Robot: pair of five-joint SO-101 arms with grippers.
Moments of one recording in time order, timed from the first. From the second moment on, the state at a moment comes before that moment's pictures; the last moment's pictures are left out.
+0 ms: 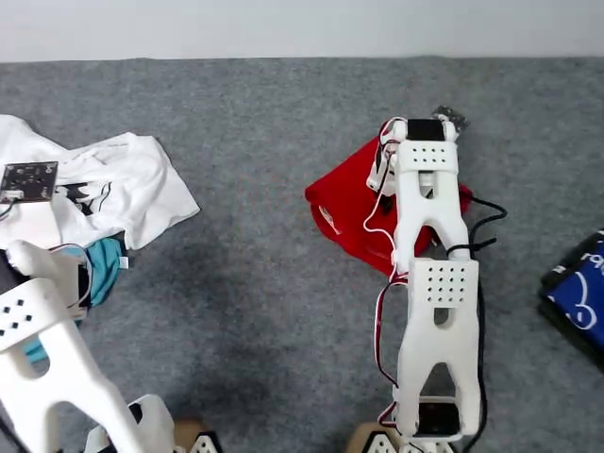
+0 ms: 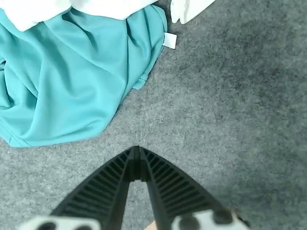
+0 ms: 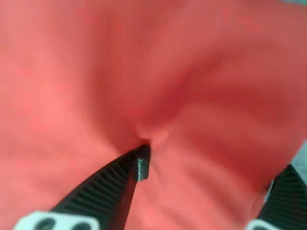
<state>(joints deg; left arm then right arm) -35.1 -32.9 23.9 99.0 -15.3 -3.1 64.5 -62.1 94.0 -38.5</state>
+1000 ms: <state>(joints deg) -35.1 -32.9 24.0 99.0 -14.6 7.6 67.3 -87.9 100.5 -27.6</state>
